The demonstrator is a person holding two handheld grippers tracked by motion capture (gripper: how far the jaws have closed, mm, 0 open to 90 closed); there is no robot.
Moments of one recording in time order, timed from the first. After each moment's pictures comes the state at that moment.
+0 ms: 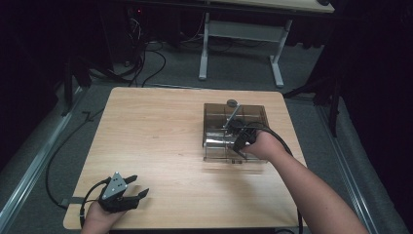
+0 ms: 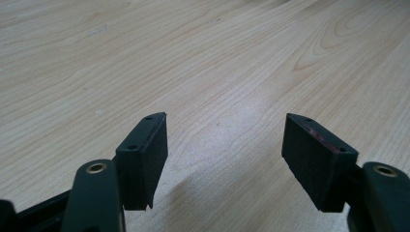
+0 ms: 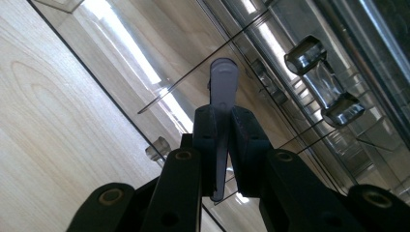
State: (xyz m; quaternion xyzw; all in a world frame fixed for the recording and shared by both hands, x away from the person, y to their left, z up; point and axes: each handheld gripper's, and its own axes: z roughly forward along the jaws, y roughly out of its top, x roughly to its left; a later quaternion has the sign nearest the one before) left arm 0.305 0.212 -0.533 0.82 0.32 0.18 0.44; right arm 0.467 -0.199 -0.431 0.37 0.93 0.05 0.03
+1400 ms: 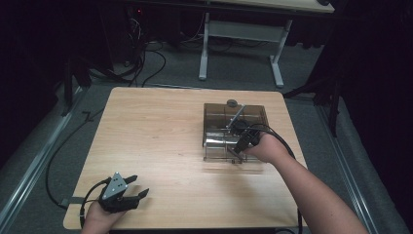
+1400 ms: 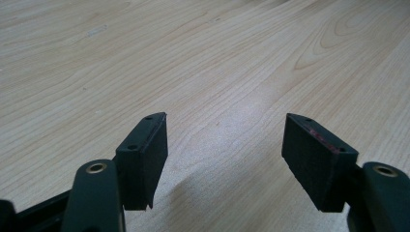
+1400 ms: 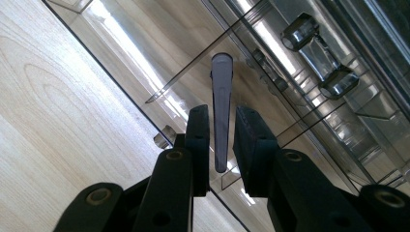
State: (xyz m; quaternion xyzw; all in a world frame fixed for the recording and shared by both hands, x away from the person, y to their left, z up) left arm 0.305 0.212 -0.533 0.82 0.32 0.18 0.44; right arm 0.457 -0.205 -0.425 0.39 0.92 0.06 0.03
